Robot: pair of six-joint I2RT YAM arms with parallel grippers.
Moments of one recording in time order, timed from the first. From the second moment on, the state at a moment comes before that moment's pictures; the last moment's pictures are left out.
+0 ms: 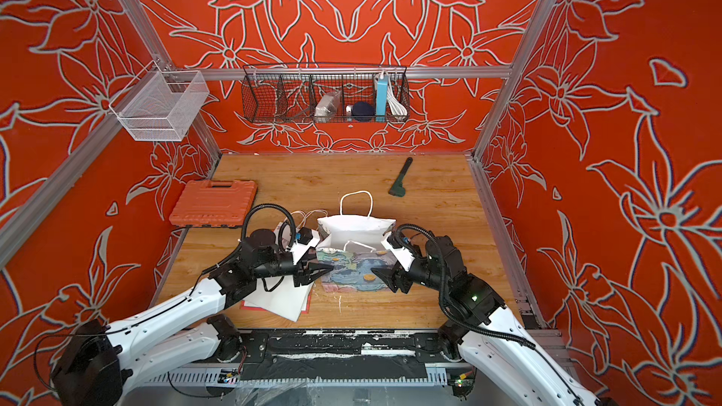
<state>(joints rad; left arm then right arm) -0.62 0.96 0.45 0.14 0.62 0.01 0.63 0.57 0.56 -0.47 -0.40 -0.11</state>
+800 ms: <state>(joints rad) -0.62 1.06 0.46 0.29 0.56 -0.11 0.50 0.58 0.54 -0.31 -0.45 0.00</state>
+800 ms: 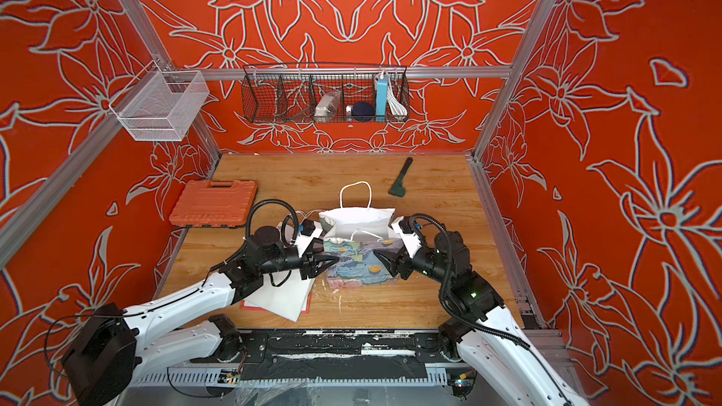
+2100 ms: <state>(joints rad) -0.84 1.15 0.38 0.12 0.02 -0.83 0.48 0.64 0.57 -0.43 -0.45 -0.05</state>
